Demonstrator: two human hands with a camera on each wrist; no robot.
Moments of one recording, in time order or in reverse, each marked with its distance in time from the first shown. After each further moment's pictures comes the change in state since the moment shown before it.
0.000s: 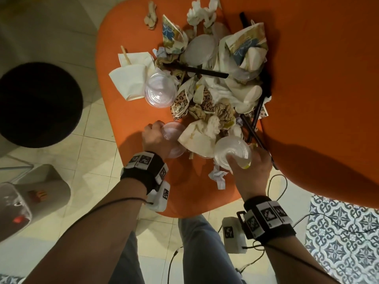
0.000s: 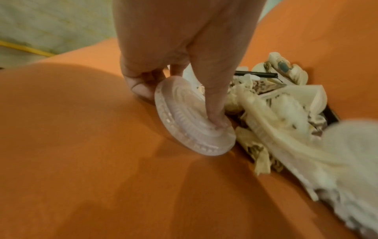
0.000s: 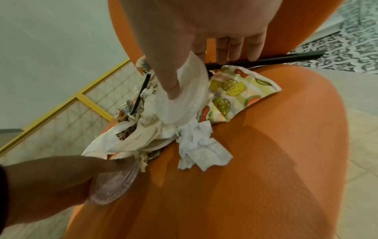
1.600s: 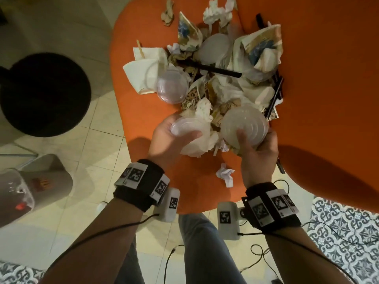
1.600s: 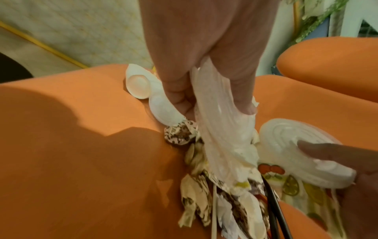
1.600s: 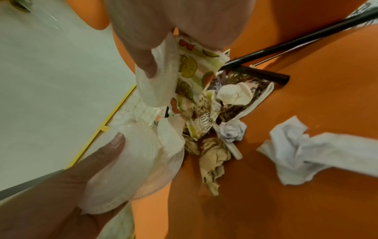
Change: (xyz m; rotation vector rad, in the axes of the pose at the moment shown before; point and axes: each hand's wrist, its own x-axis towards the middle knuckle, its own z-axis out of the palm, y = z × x) left_hand -0.063 0.028 -0.042 -0.909 -0.182 0.191; right_hand -0.002 -0.067 -0.020 0.751 0.003 -0.024
